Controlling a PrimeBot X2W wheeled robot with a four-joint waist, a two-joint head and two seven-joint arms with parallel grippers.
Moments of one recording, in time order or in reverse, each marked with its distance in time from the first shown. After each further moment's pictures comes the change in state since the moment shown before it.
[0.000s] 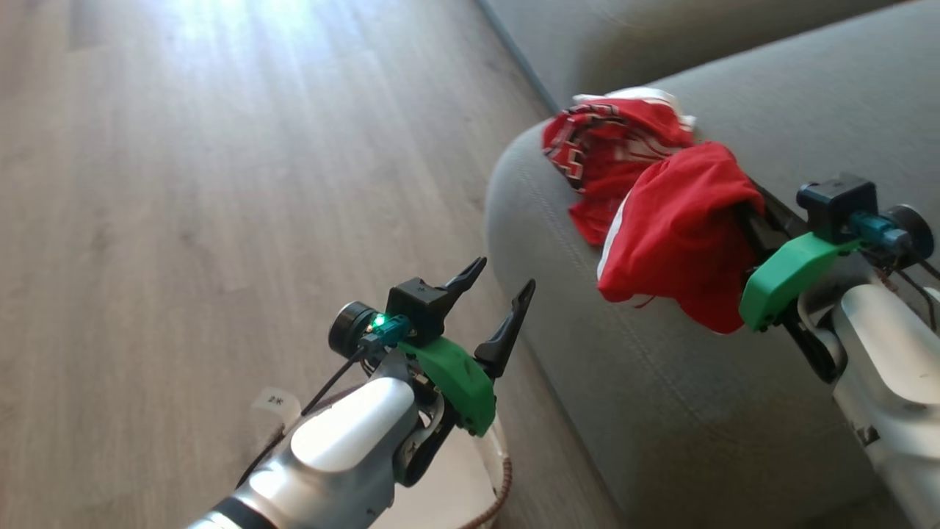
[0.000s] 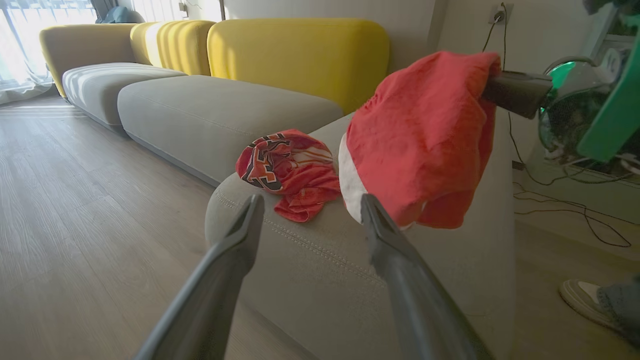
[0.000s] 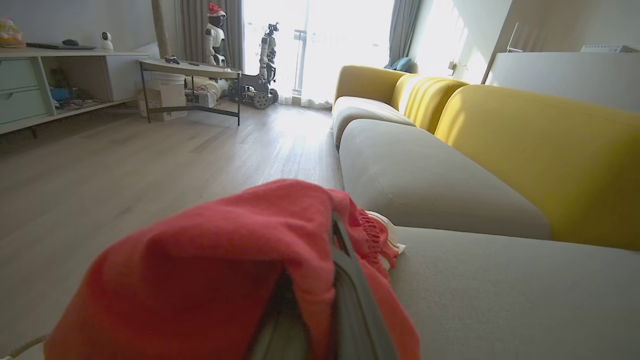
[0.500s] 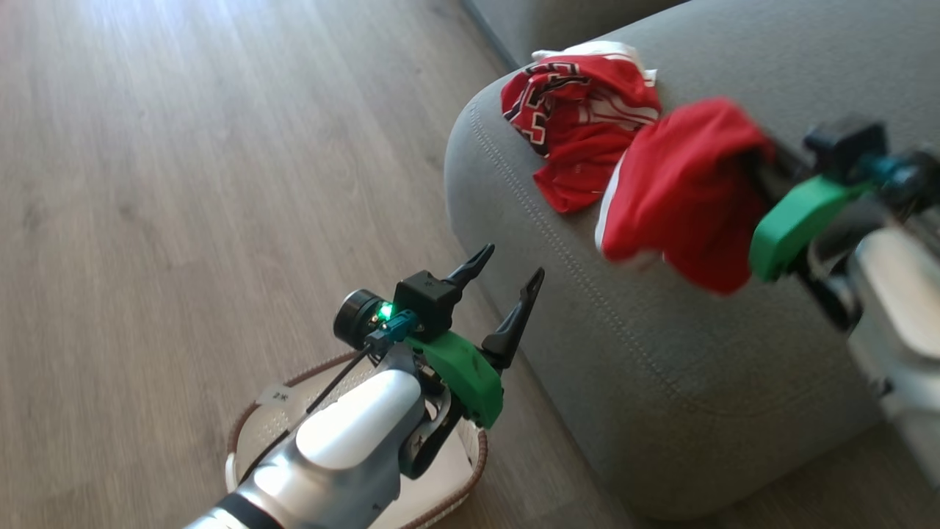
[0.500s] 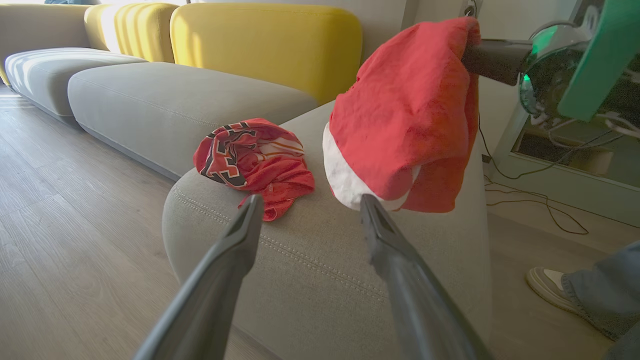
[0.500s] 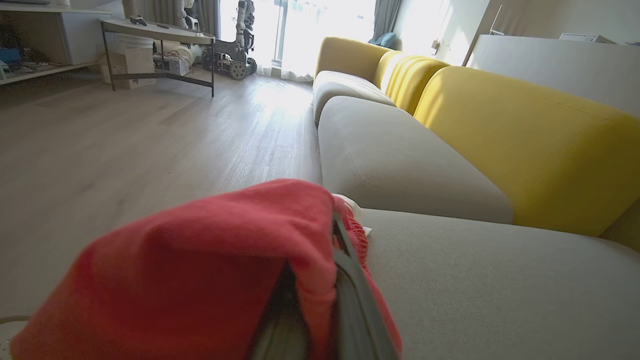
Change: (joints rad) left arm -0.001 -0.012 0.031 -0.016 0.057 0.005 0.000; right arm -0.074 -0.016 0.019 -0.032 -0.015 0.000 0.076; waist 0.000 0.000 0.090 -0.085
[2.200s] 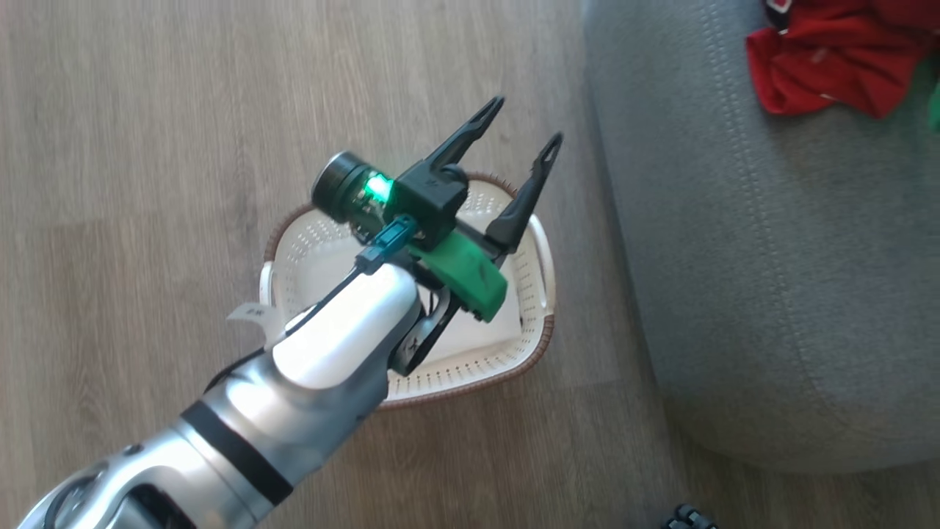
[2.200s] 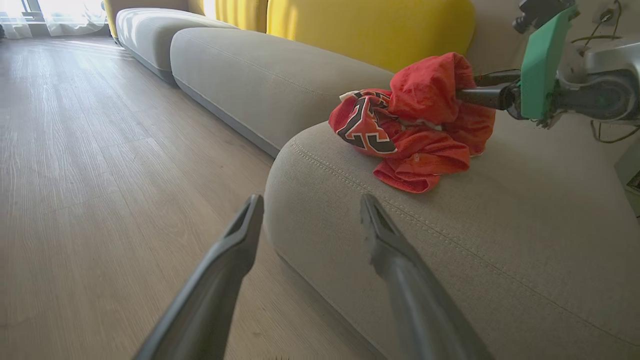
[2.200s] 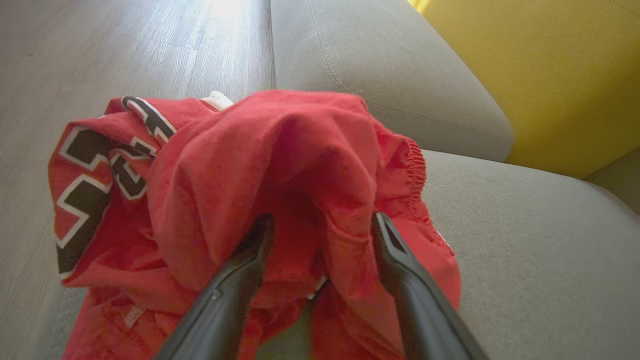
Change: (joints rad) left arm -0.218 0.057 0.026 -0.148 0.127 0.071 0.002; right arm -0.499 0.012 -0.583 0.657 -0.546 0.000 -0.103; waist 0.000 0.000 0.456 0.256
